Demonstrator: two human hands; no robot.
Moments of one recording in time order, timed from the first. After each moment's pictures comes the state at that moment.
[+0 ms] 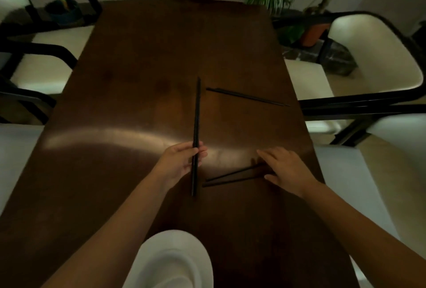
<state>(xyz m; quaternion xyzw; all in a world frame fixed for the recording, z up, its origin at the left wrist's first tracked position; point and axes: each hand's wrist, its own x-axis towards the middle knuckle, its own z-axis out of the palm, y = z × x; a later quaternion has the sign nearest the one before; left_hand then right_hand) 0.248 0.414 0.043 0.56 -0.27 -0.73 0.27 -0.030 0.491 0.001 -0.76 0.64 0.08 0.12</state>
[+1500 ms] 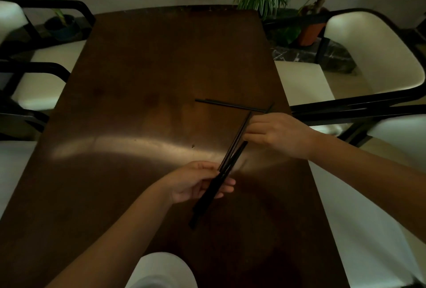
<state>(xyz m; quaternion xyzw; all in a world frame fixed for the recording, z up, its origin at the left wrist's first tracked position) 0.201 0.408 0.055 0.38 -0.34 -0.86 0.04 -0.048 0.411 0.114 -0.95 0.30 -0.06 -0.08</state>
